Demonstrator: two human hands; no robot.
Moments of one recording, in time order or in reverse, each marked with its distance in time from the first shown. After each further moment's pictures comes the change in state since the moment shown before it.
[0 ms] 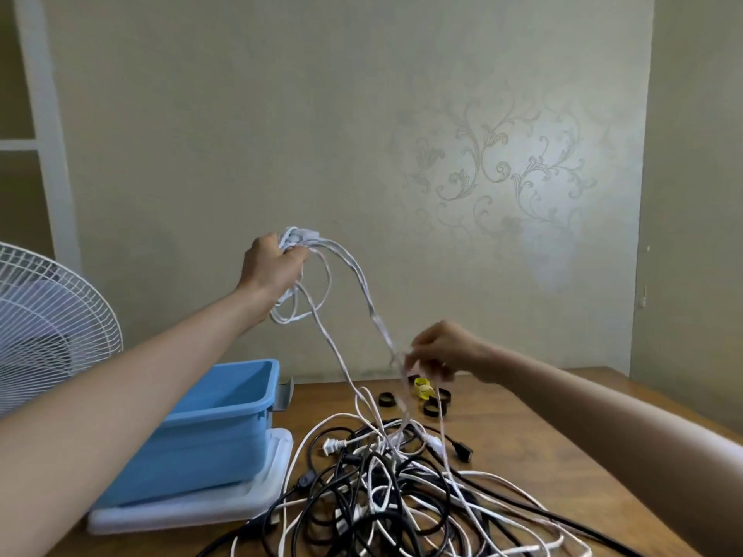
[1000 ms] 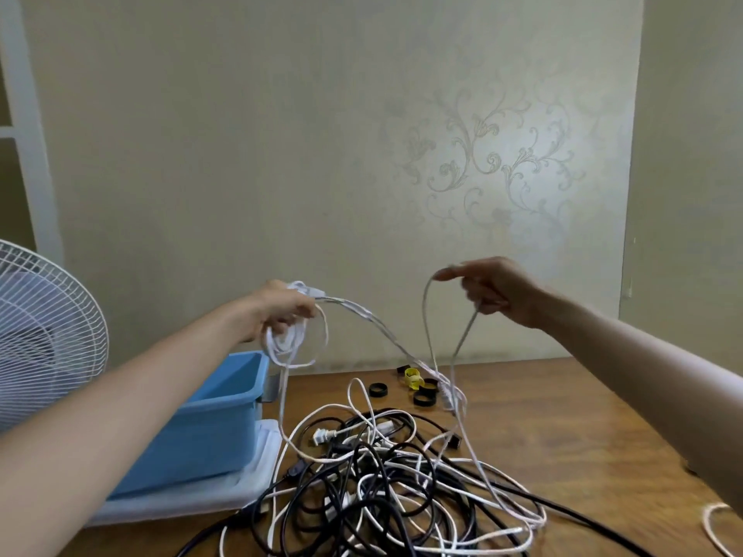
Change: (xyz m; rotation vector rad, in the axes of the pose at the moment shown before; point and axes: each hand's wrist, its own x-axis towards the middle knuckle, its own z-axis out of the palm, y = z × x) left_hand -0.027 -0.017 0.012 0.021 -0.482 -0.375; right_hand -0.019 -0.010 -0.081 0.480 0.148 -0.079
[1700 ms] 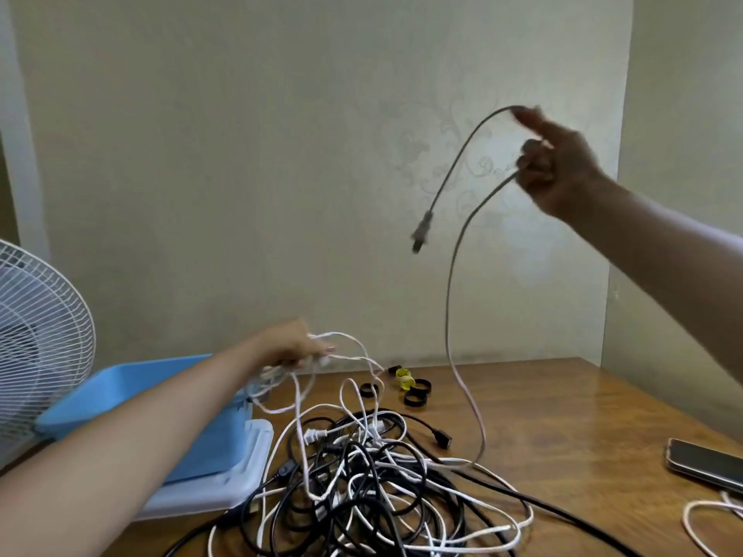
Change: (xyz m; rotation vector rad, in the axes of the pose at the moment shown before) left_hand 0.003 -0.025 0.031 0.560 -0.214 0.067; right_hand 0.007 -0.117 -0.045 0.550 0.316 -0.260
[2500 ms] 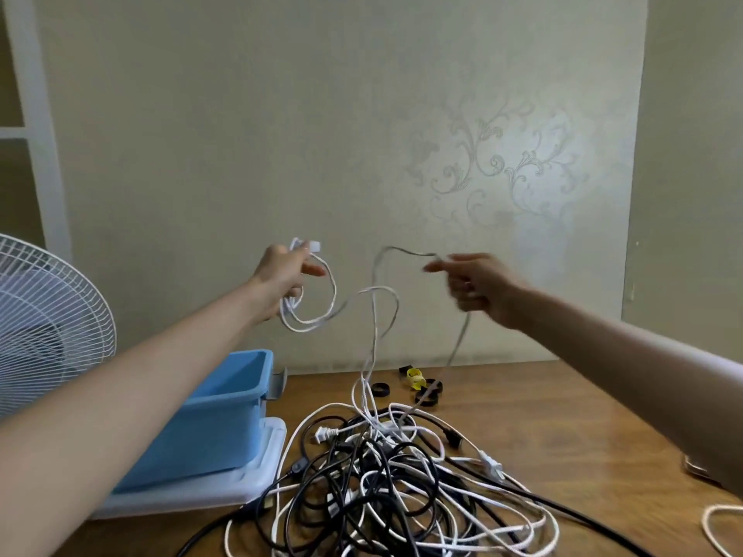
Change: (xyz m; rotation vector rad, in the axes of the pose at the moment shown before) left_hand -0.004 0.026 -0.053 -0.799 0.490 0.156; right_hand -0.054 0.115 0.004 -0.513 -0.205 0.277
